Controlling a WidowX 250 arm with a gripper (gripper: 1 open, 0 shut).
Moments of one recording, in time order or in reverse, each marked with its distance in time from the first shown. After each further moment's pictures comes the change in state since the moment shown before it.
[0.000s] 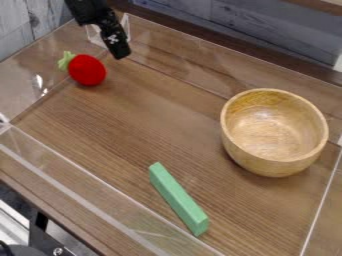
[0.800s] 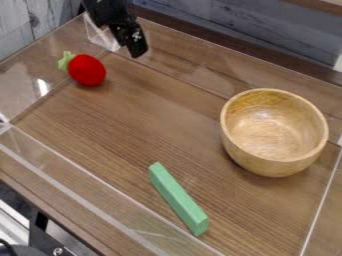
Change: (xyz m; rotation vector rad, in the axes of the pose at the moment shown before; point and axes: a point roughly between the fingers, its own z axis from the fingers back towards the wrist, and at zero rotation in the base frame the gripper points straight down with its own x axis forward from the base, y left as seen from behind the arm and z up) arm -0.003 -0.005 -0.002 -0.062 0.006 0.268
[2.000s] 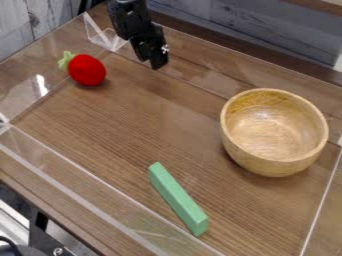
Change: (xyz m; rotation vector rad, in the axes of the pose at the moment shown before) arm -0.021 0.029 -0.032 0.024 -0.093 0.080
